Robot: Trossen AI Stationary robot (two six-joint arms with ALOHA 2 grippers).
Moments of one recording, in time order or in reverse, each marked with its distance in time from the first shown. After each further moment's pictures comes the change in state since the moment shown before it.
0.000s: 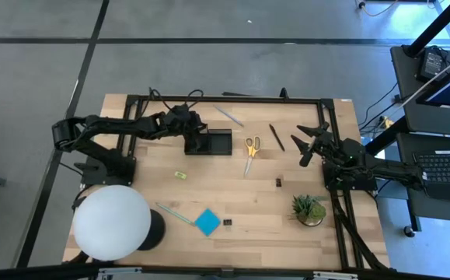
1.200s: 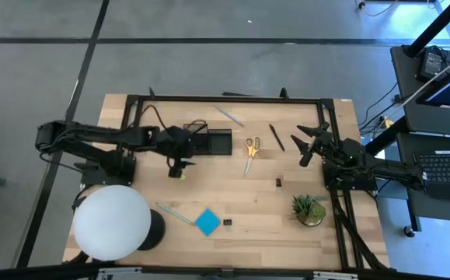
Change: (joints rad) left arm -0.285 -0.212 0.000 -0.394 0.209 0.125; right arm 0.000 0.000 0.000 0.000 0.000 0.002
